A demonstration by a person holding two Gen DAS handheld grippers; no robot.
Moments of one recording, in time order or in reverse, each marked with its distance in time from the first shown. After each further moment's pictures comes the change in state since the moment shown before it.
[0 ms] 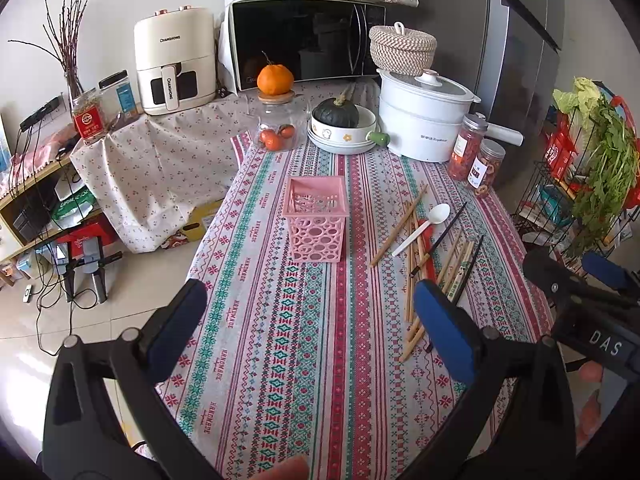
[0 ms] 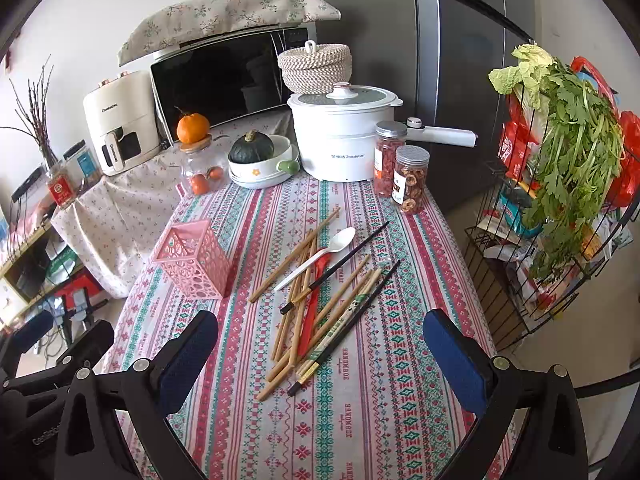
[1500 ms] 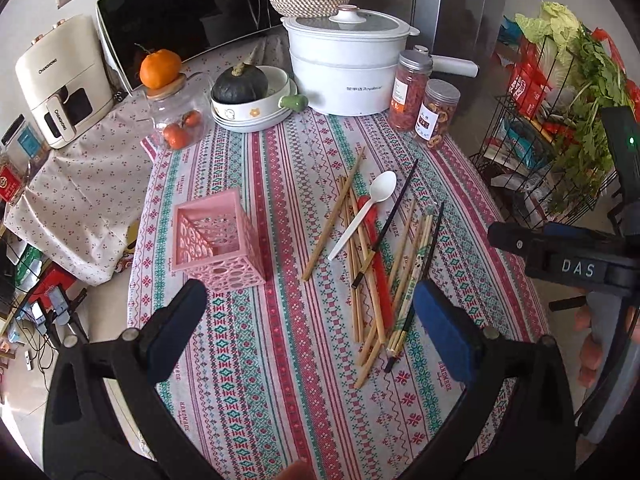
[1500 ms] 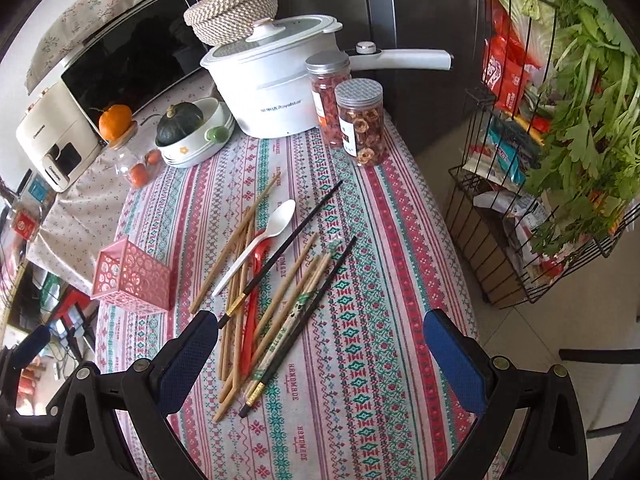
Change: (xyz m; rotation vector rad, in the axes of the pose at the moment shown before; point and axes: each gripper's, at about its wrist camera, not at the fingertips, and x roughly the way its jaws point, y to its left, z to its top) left arm 0.080 -0.084 0.066 0.237 0.235 -0.151; right arm 0.097 -0.090 0.048 0.171 0.309 0.003
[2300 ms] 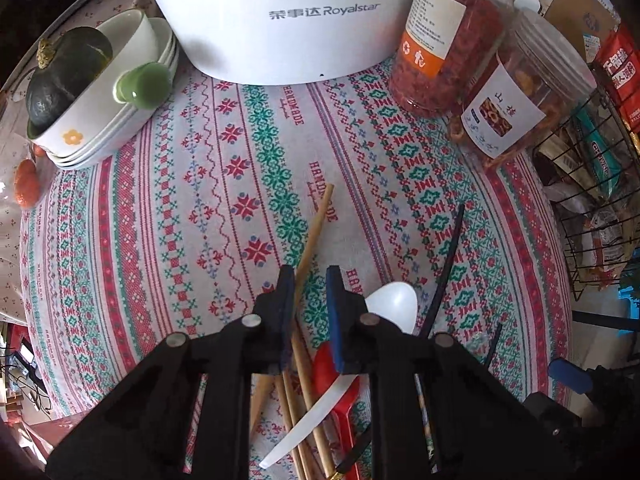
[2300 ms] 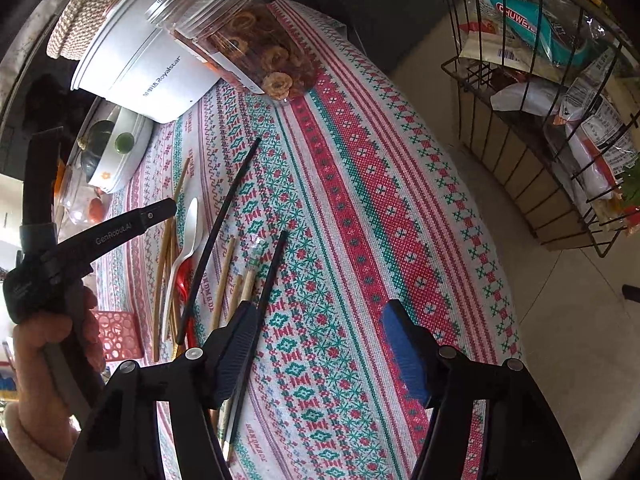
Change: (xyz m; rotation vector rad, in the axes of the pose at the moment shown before) left arm 0.223 -0.066 0.115 0.087 0.269 -0.059; right arm 0.121 -0.091 0.027 0.268 0.220 0.158
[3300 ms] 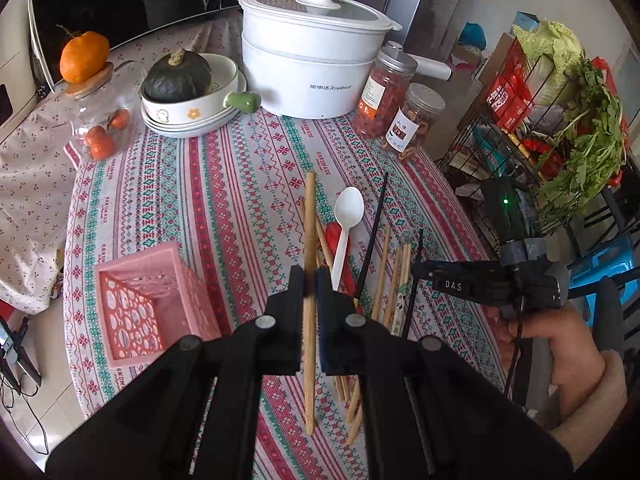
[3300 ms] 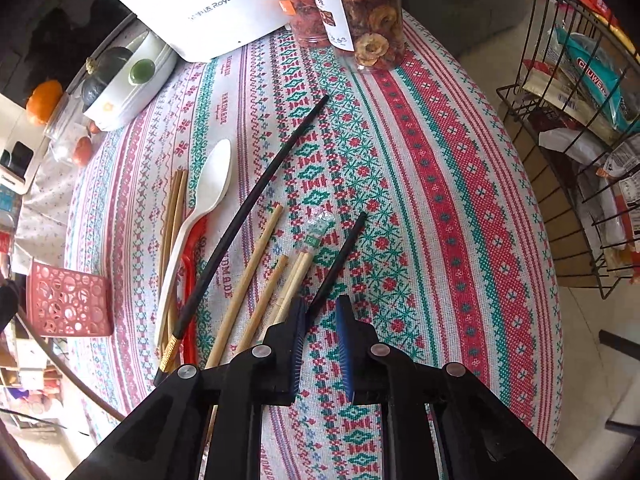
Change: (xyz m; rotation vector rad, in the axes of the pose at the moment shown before) left arm -0.166 0.071 -0.149 -0.031 -0.258 -0.199; right arm 0.049 0.078 -0.005 -0.203 0.025 -0.148
